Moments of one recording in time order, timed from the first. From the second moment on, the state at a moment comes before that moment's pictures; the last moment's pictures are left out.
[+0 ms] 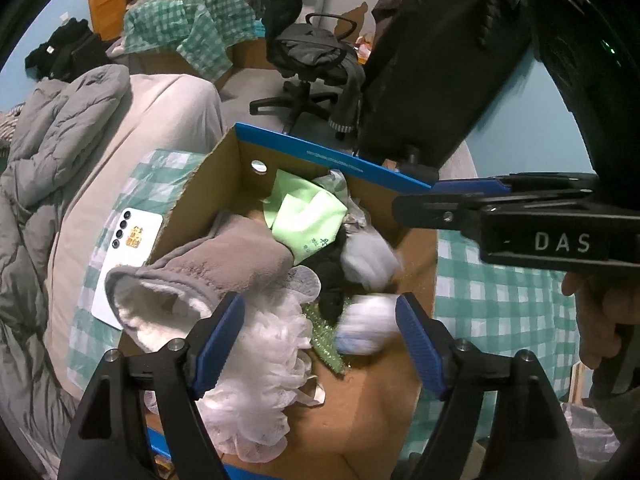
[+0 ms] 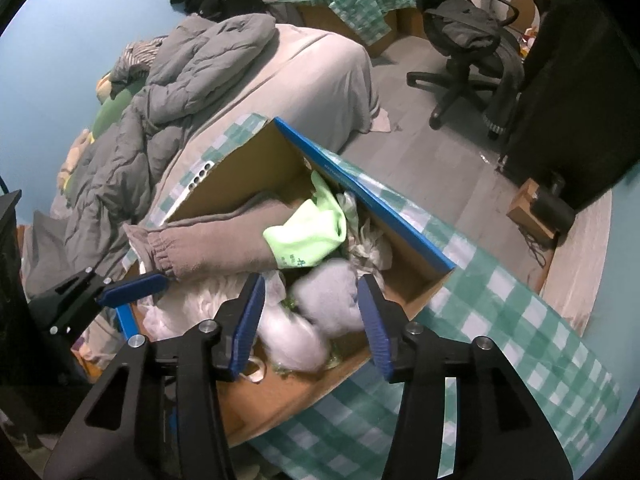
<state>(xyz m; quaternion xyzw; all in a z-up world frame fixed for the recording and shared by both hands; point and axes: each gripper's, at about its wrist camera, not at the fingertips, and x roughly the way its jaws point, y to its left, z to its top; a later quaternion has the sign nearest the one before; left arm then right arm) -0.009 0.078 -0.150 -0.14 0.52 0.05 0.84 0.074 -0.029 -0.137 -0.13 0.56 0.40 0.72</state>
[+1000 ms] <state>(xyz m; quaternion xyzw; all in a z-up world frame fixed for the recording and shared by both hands) -0.052 0.064 -0.054 -0.09 0.50 0.12 0.86 0.035 -0.092 -0.031 -0.12 0.51 0.31 0.80</state>
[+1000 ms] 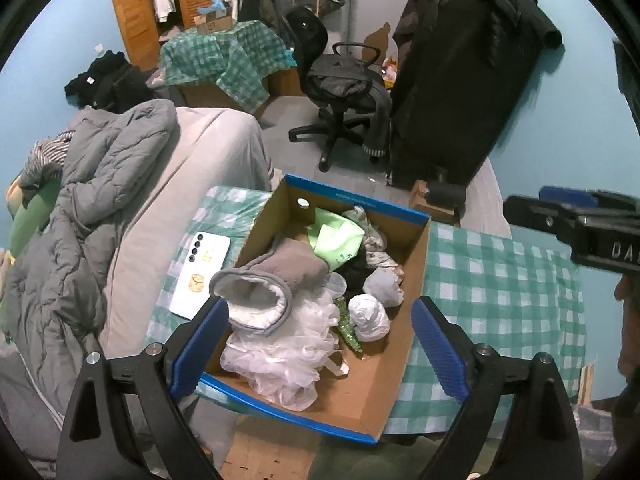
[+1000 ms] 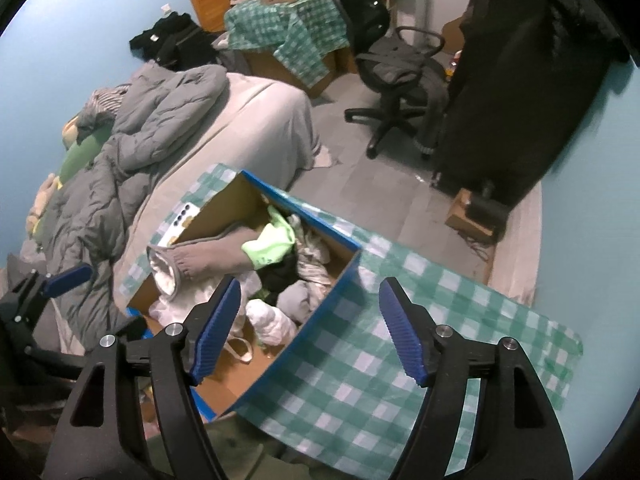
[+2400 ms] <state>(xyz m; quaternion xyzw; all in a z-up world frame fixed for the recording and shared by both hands) -0.054 0.024 -0.035 -0.09 0.49 0.16 0.85 0.026 -0.136 -0.012 -0.13 0.49 0.29 0.81</state>
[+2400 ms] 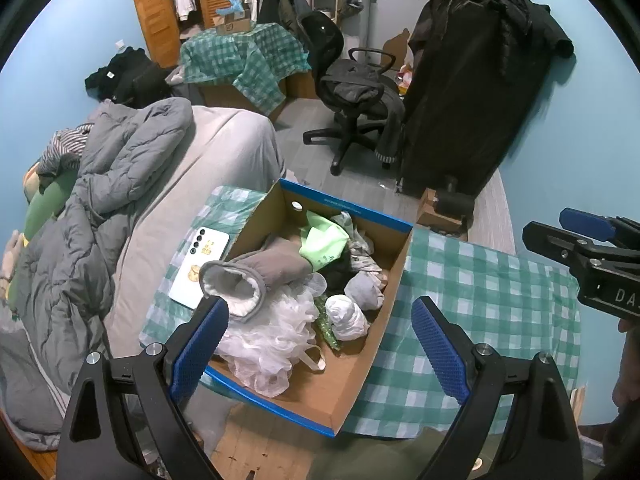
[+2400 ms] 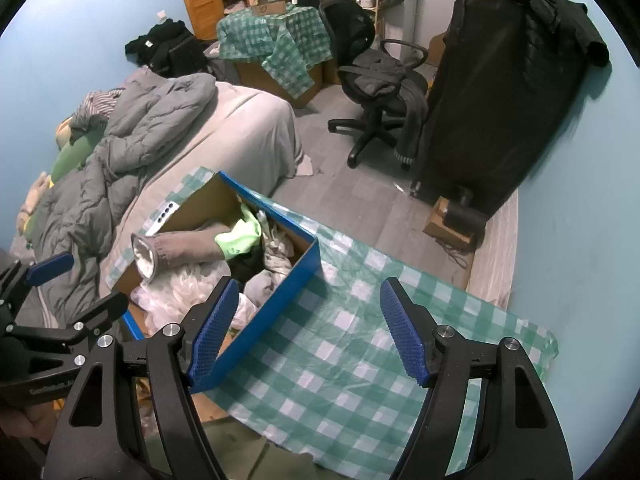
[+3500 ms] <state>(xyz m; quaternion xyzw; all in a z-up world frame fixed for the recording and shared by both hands) -0.057 0.025 -0.036 -0.09 0.50 0.17 0.84 0.029 -0.137 -0.014 -0.13 0.49 0.30 0.81</state>
